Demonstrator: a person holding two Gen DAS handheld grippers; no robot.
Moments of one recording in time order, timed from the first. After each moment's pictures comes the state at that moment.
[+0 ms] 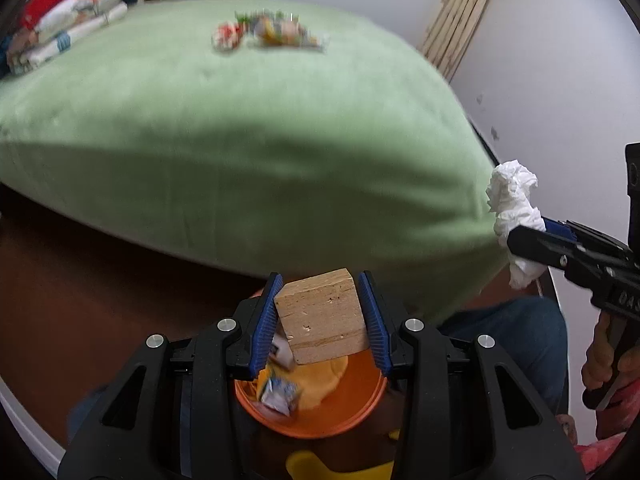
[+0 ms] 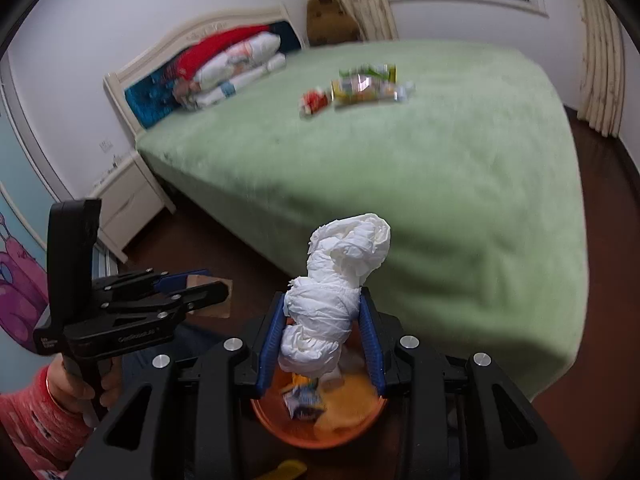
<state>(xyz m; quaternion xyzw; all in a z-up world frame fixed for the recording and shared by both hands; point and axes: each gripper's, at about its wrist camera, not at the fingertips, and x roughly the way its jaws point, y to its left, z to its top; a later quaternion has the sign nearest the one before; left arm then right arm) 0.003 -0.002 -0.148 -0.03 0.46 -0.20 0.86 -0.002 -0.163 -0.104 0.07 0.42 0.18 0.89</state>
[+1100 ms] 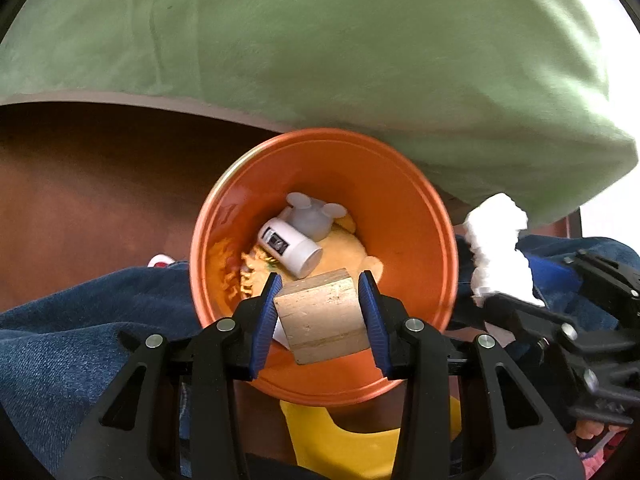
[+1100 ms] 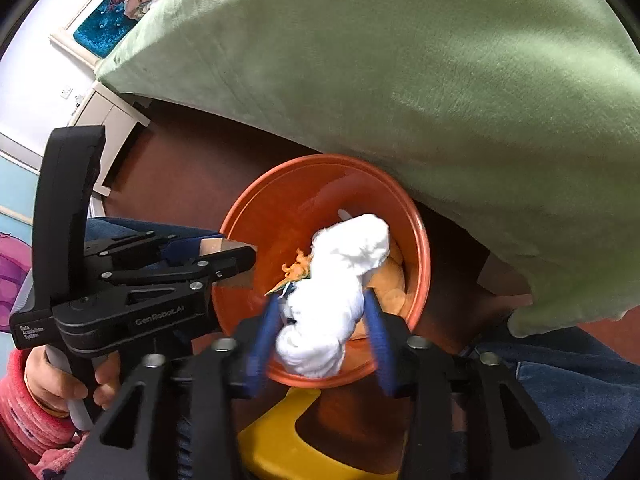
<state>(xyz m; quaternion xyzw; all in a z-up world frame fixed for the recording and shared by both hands) 0.022 -0.020 -0.303 -0.02 0.63 -0.14 0.76 0.018 -0.125 -0.264 0.08 0.60 0.17 0.78</state>
